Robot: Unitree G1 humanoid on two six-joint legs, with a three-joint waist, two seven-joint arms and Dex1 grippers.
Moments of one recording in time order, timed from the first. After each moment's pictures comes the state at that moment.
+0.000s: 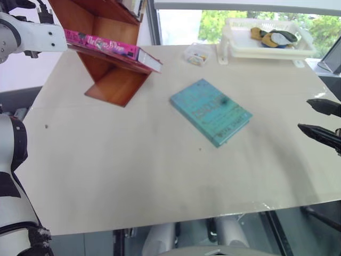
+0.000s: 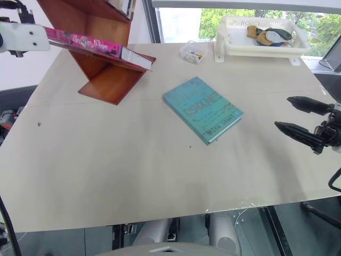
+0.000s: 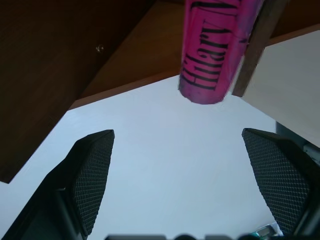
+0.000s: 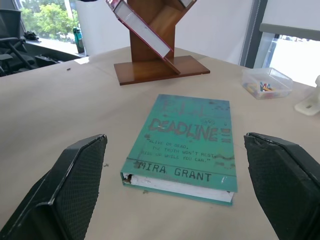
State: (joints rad) left arm -1.61 1.09 -0.56 1.37 0.87 -0.52 -0.41; right arm -0.10 -0.92 -0.59 -0.16 0.85 0.50 1.21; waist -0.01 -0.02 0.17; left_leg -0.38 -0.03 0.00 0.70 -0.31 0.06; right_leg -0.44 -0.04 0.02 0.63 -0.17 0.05
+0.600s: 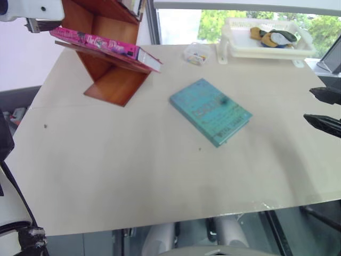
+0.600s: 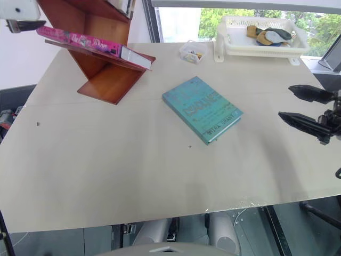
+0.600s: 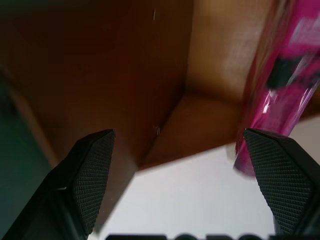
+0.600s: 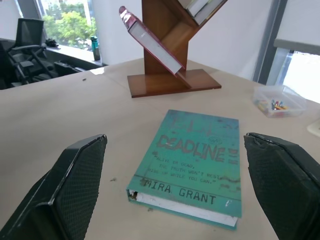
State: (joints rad) left arm -1.72 1.09 -0.40 1.22 0.64 -0.70 -0.87; right arm -0.23 -0.99 -0.55 -0.07 0.88 0.55 1.28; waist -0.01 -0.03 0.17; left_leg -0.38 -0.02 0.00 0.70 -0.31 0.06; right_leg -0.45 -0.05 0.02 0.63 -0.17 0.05
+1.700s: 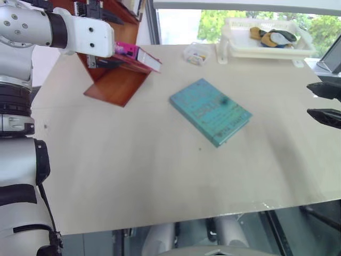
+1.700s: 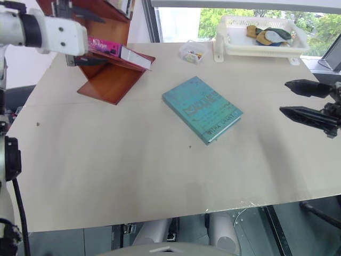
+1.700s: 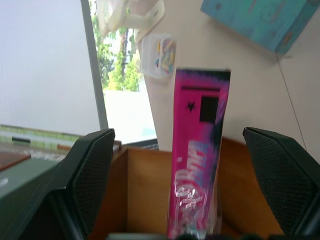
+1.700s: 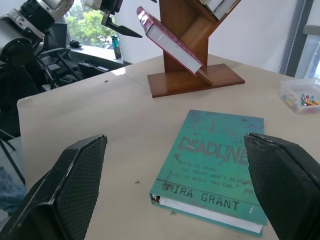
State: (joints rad) left arm -1.29 0.96 -0.21 0.60 0.22 -0.47 -1.24; right arm -0.31 -1.05 -0.53 -0.08 0.93 0.70 1.30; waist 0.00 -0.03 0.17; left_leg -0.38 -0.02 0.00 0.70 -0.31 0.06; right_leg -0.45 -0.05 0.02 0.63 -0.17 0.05
